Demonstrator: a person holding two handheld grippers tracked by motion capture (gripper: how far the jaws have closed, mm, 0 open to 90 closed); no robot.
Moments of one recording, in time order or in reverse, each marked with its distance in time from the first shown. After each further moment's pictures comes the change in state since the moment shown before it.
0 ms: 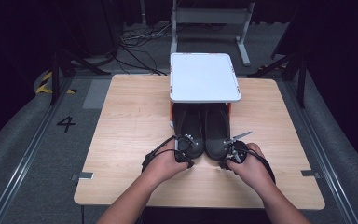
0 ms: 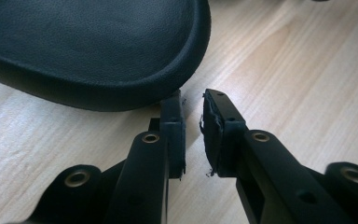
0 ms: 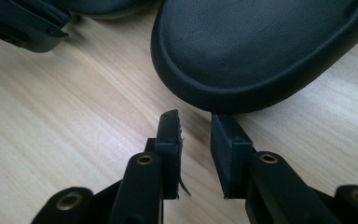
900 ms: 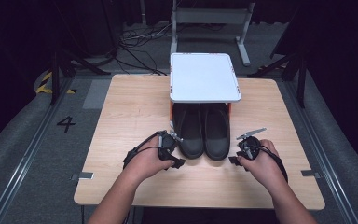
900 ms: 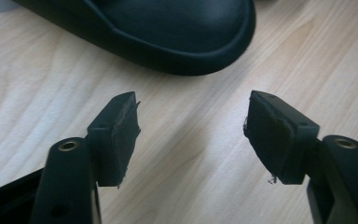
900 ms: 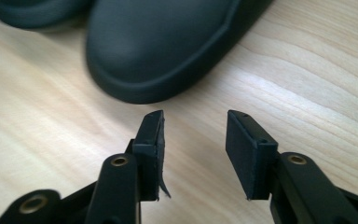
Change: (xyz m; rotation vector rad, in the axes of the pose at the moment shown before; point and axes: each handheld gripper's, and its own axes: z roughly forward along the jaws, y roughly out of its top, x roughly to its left) left arm 0.020 -0.023 -0.034 -0.064 0.038 0.053; right arm -0.022 -0.008 -0.029 -0.048 -0.100 0.011
